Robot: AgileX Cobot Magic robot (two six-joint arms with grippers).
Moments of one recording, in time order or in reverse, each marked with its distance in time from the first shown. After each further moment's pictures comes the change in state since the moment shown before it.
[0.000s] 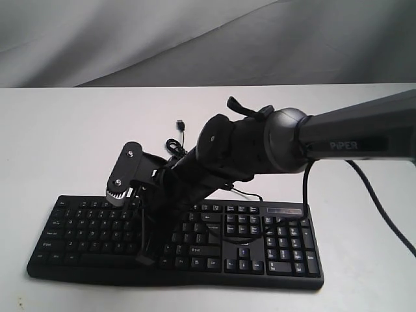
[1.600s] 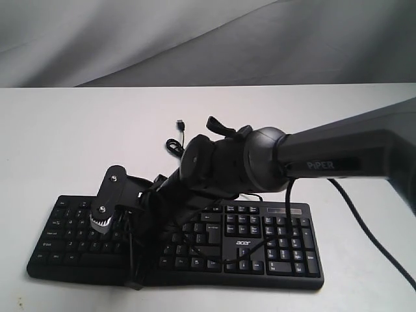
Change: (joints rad) left arm 0.000 0.000 0.000 0.000 0.000 0.000; right arm 0.058 0.041 0.000 0.000 0.000 0.000
